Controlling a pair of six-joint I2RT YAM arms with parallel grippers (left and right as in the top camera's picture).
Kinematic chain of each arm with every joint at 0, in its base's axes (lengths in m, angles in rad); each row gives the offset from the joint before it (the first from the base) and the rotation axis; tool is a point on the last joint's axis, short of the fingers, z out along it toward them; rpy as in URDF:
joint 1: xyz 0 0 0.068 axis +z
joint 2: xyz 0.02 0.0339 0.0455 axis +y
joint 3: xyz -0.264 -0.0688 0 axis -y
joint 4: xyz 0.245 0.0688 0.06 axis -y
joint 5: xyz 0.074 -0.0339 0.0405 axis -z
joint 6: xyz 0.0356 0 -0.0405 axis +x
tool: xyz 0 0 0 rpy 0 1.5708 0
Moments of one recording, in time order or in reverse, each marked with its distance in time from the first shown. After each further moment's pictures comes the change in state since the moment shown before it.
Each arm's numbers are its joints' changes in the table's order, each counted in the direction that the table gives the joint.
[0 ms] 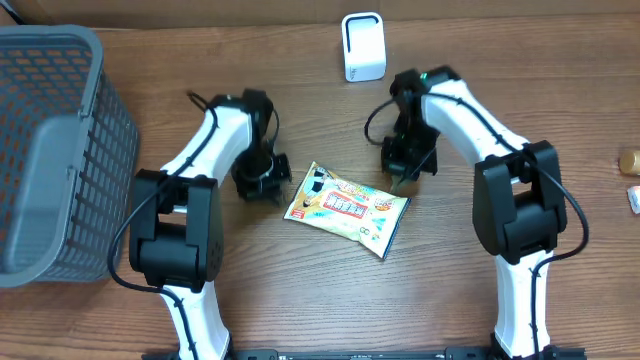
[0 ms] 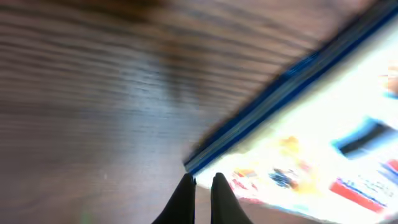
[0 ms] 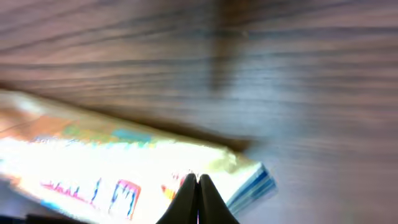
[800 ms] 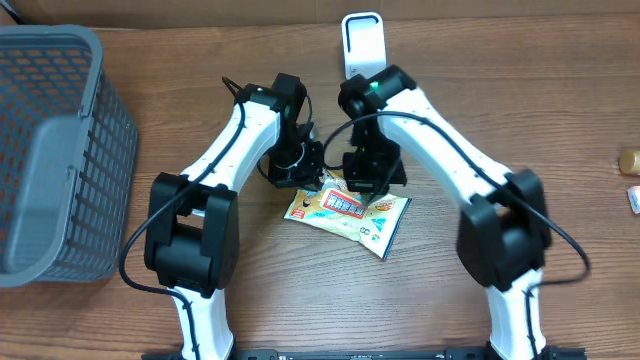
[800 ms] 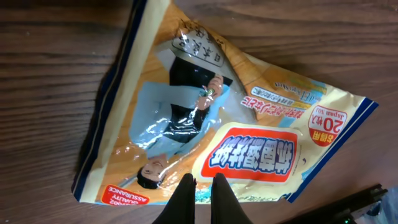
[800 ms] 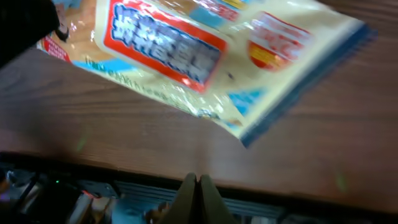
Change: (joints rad) left arm -0.123 0.000 0.085 0.063 0.135 0.070; right arm 0.221 -0.140 0.111 -0.238 0.028 0.036
